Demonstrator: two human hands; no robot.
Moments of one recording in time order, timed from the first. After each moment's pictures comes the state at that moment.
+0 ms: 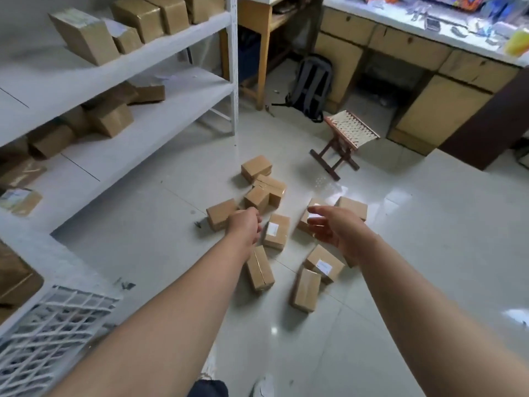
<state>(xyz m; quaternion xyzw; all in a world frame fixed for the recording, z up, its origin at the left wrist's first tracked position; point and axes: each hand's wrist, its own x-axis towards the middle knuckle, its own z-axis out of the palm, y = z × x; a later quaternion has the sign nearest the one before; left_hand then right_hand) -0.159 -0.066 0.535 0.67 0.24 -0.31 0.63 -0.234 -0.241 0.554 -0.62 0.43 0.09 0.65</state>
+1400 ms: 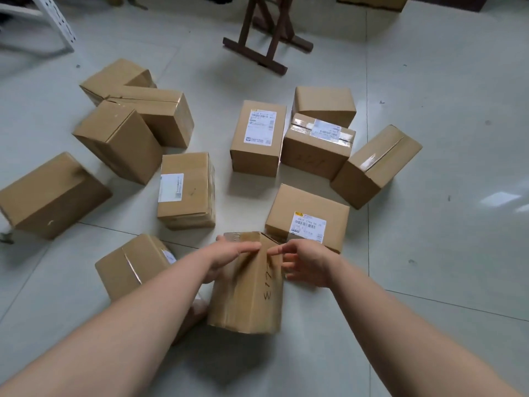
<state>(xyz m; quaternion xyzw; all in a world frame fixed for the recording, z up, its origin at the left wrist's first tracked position) -0.123 -0.297 -0.164 0.74 0.00 -0.61 0.30 -0.269 -0.434 -0.157 -0.41 0.51 0.19 0.74</state>
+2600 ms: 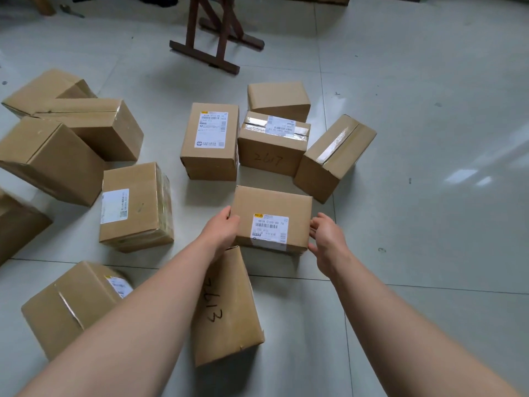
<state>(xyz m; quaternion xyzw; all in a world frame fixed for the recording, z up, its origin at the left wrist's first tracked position) -0.152 -0.395 -0.164 0.82 -0.18 -0.43 0.34 -0.316 -0.502 -0.173 -0.40 0.61 -0.17 0.66</state>
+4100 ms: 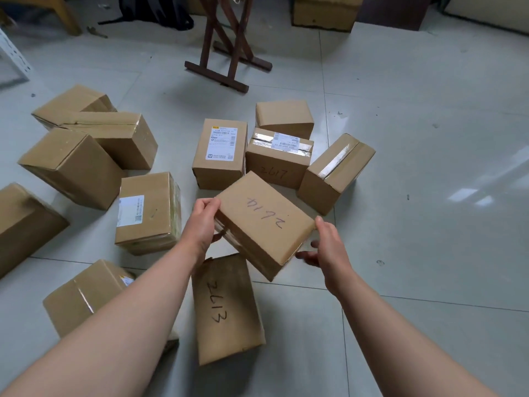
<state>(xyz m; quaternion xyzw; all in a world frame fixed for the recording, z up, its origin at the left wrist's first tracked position) -0.131 -0.371 -0.131 0.73 -0.08 -0.39 0.55 -0.327 -0.478 -0.126 -0.49 0.57 -0.16 0.63</state>
